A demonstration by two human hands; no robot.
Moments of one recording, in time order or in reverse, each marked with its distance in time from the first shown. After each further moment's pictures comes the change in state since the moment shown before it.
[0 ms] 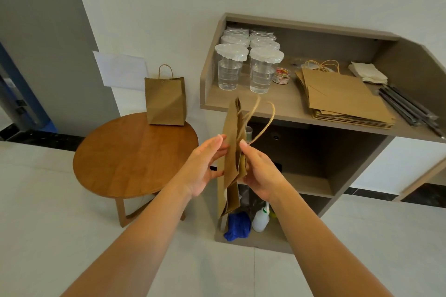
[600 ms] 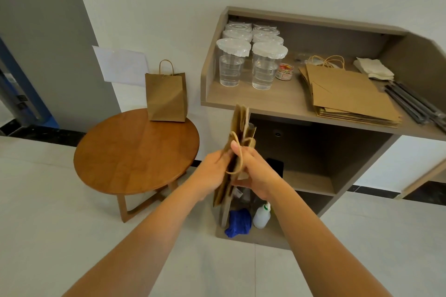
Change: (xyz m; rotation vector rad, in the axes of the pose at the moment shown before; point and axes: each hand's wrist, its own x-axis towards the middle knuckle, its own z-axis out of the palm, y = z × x) left_hand 0.008 -0.014 0.009 0.446 0.028 -0.071; right_hand 0.014 0.007 0.003 -0.143 0.047 0.138
